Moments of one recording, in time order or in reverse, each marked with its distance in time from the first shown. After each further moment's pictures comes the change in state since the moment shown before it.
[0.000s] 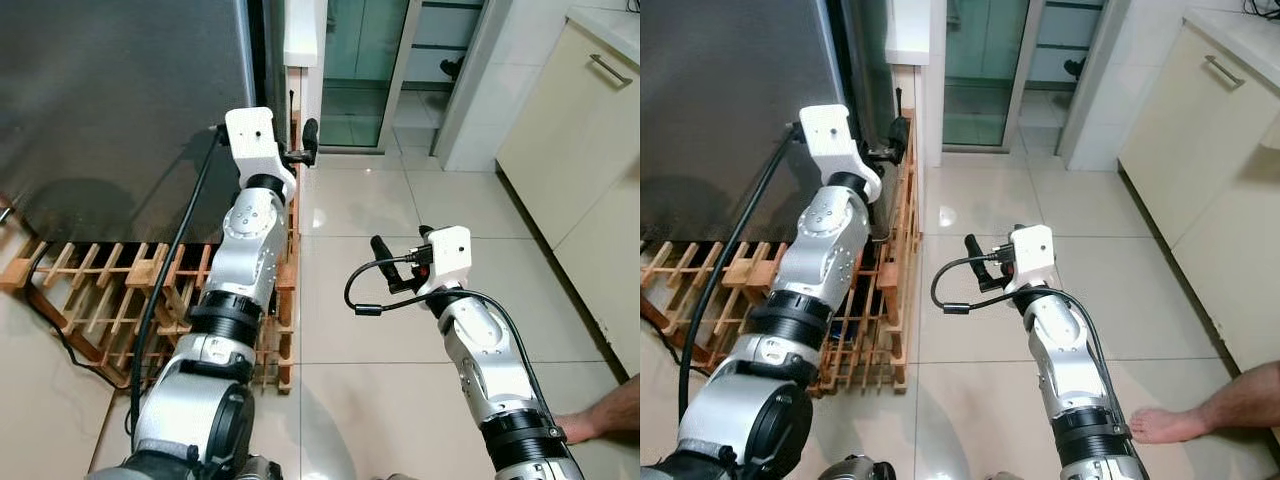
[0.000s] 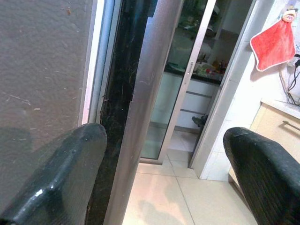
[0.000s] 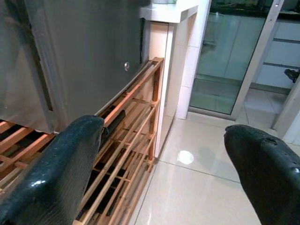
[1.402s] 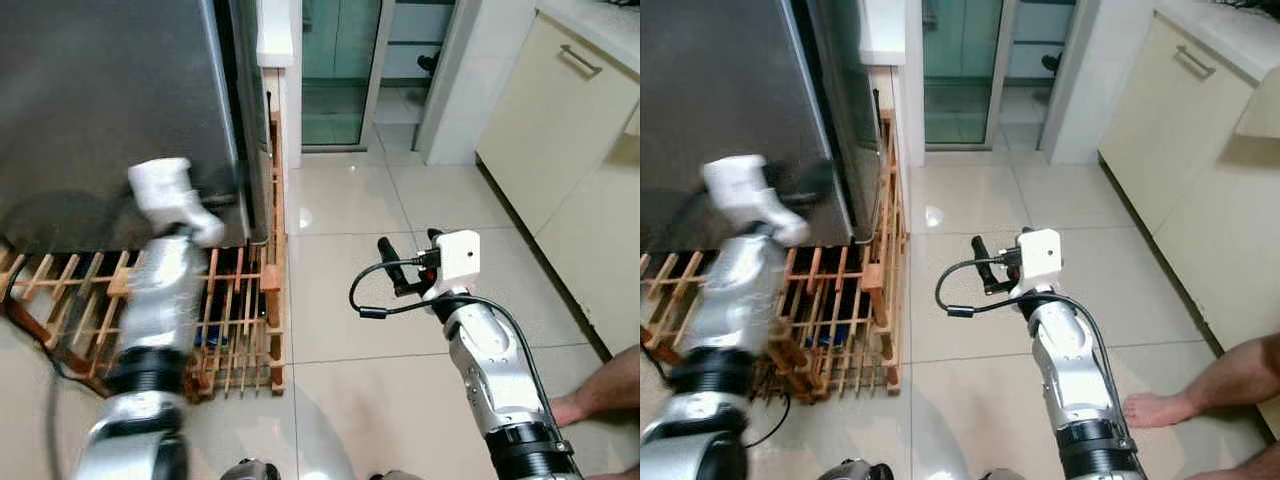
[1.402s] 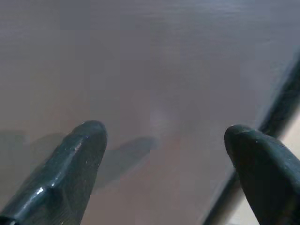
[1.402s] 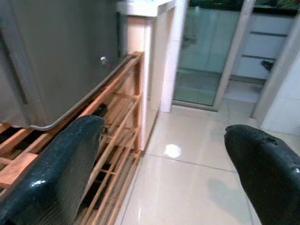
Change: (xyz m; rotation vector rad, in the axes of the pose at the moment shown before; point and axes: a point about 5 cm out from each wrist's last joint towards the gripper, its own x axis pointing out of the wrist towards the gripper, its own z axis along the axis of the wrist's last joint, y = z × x) left arm -0.077 0.130 -0.028 -0.003 0.014 0.167; right arm -0.007 -0.006 -0.002 0.008 0.015 -0.043
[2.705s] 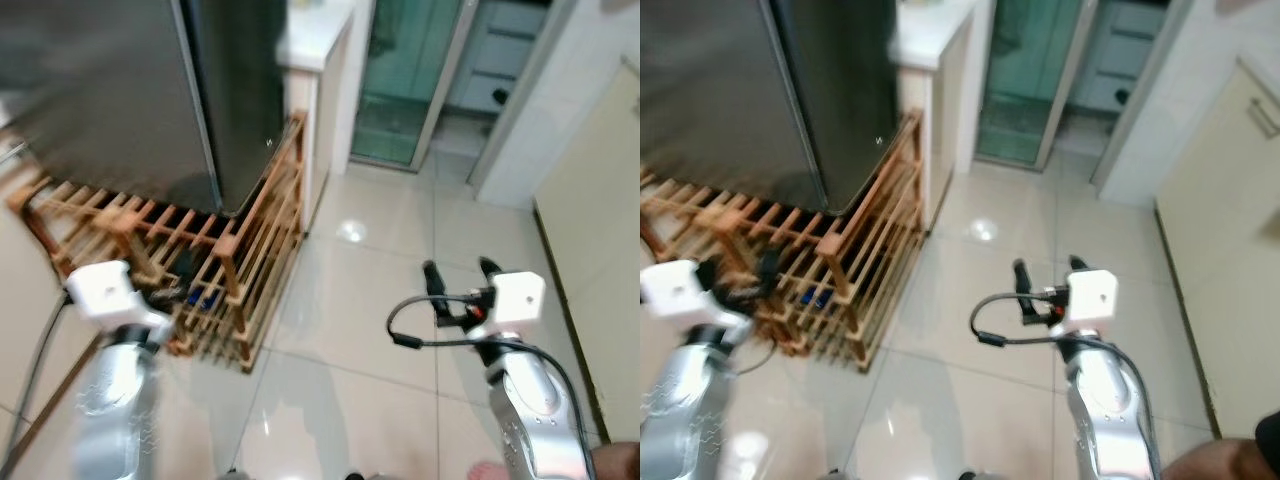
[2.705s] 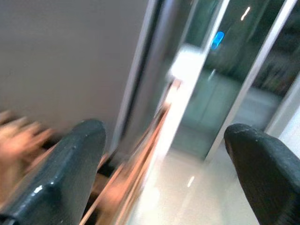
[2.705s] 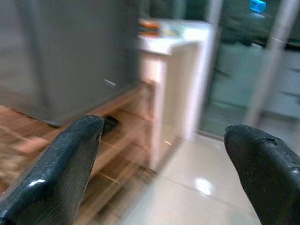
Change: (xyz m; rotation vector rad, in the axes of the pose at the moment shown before) left arm -0.047 -0.050 0.009 -0.038 -0.032 -0.063; right arm -0.037 0.005 0.010 0.035 -0.115 -0.029
